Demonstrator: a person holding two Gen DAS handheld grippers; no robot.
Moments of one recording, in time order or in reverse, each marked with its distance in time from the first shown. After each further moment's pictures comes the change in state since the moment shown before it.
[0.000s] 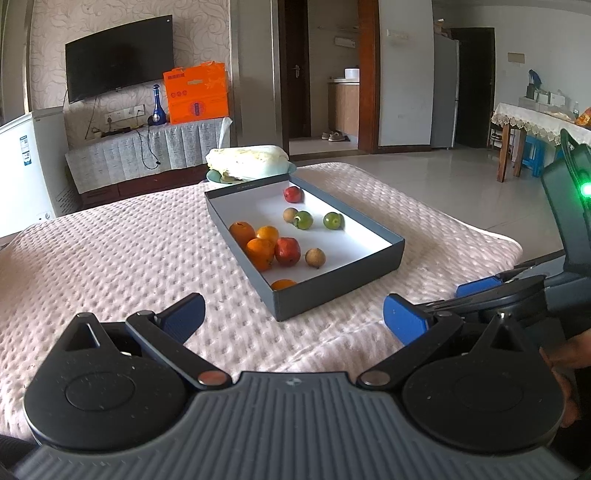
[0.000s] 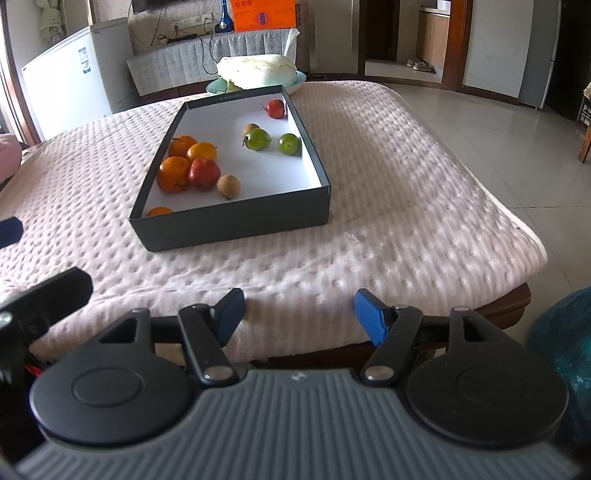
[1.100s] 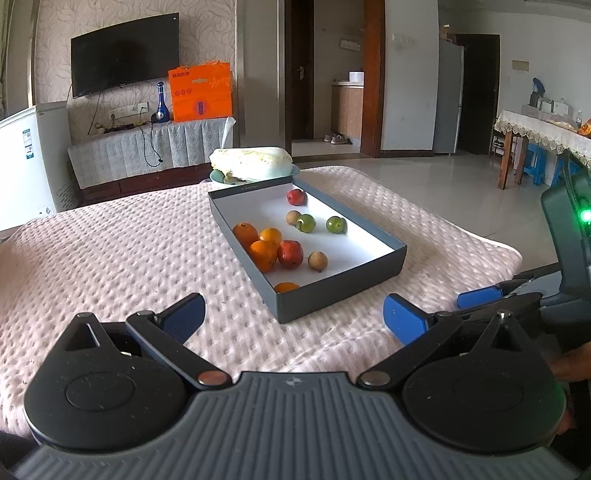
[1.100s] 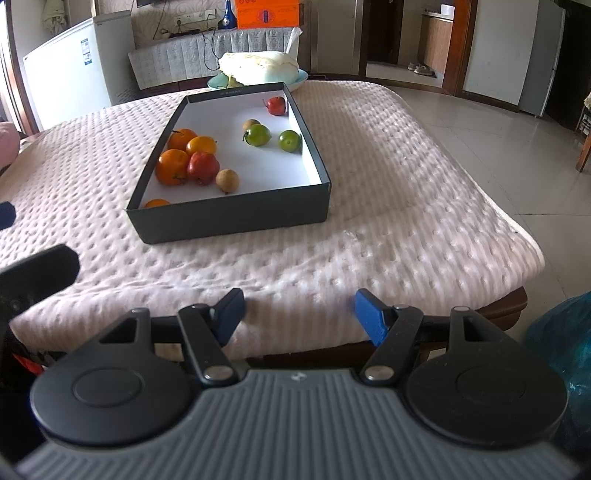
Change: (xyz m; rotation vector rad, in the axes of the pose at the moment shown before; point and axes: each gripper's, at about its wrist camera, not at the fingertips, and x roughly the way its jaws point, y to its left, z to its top) left arm -0.001 0.004 0.001 -0.025 -0.011 -0.002; right arm 0.002 0.003 -0.002 -0.034 0.003 -0.017
